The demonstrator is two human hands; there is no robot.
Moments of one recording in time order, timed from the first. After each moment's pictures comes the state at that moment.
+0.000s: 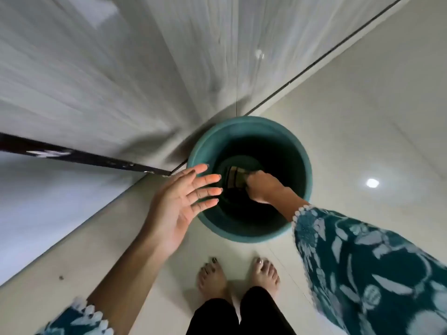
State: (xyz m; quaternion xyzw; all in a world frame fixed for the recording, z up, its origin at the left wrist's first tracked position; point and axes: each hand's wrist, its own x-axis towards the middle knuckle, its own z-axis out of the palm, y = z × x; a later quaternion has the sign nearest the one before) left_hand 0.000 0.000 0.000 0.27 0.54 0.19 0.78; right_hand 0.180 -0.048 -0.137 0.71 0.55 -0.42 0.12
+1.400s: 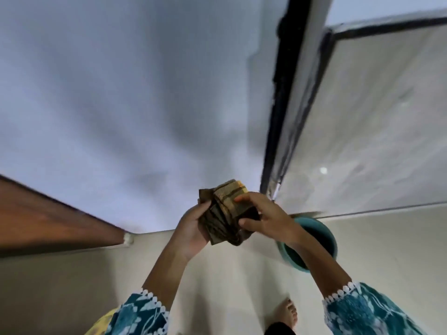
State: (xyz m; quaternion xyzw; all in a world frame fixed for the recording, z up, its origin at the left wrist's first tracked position) left_hand -0.273 -0.108 0.497 0.18 0.46 0.43 0.76; right_hand -0.075 -0.093 0.504 0.49 0.67 -0.52 -0.20
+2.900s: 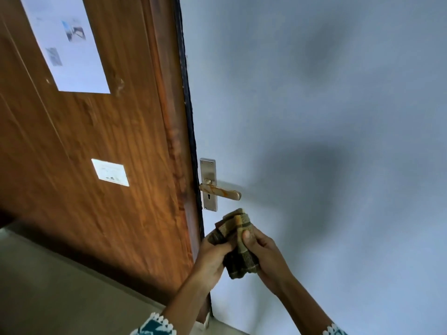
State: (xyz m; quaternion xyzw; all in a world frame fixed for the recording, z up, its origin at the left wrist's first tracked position) left_hand -0.681 -0.170 0.630 0.25 0.48 0.68 0.50; right_hand -0.565 -0.115 0.622 0.25 0.60 -0.68 -0.34
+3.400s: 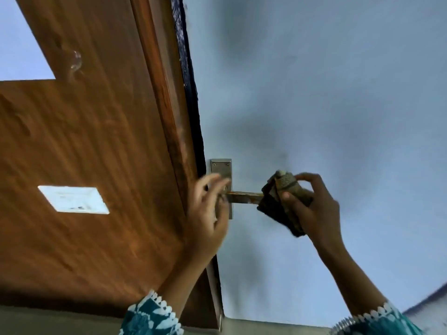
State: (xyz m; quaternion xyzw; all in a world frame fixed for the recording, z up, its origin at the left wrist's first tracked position) left_hand -0.842 -0.092 0.650 0.65 0.51 0.56 -0.08; right_hand -0.644 -0.062 0.669 0.51 0.64 -0.29 -0.51
